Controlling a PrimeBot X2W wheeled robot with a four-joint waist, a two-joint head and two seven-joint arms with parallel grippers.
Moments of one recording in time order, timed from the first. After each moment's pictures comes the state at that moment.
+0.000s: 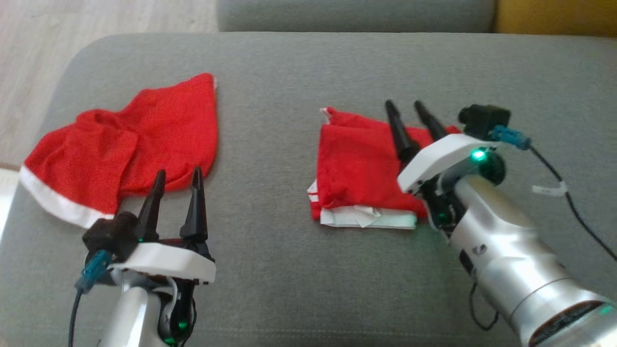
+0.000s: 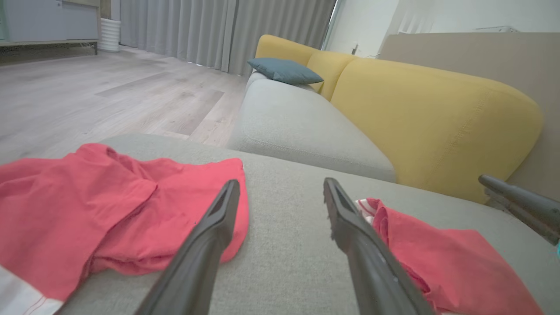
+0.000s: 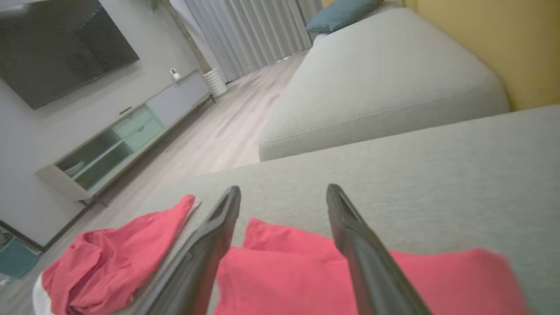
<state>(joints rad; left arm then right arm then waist) -0.12 0.04 -0.15 0.21 -0.32 -0.04 -0.25 -0.79 -0.06 0.67 1.03 0.90 0.12 -0.25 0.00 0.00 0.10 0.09</state>
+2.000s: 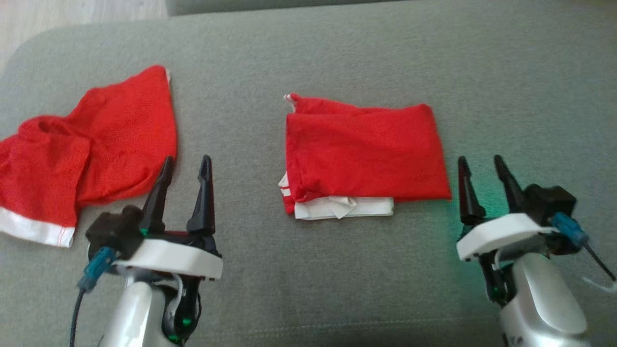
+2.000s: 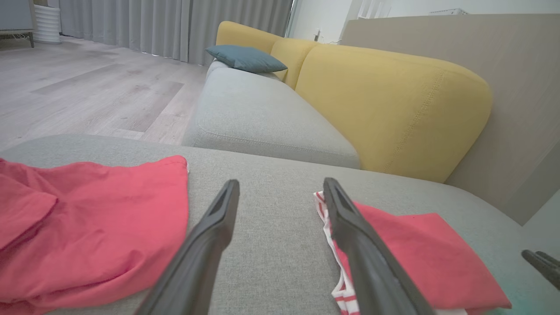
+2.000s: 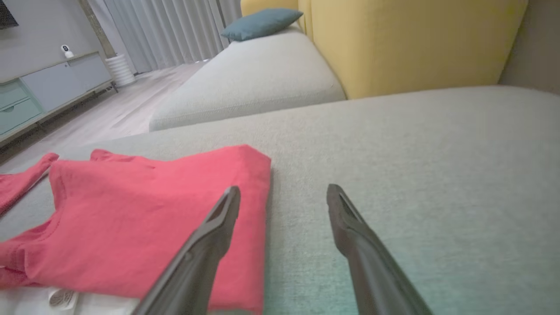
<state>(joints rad) -0.12 0.04 -0.17 0.13 -0.31 -0.05 -0.25 -0.27 -0.05 0.02 0.50 0.15 0.12 -0.21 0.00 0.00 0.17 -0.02</state>
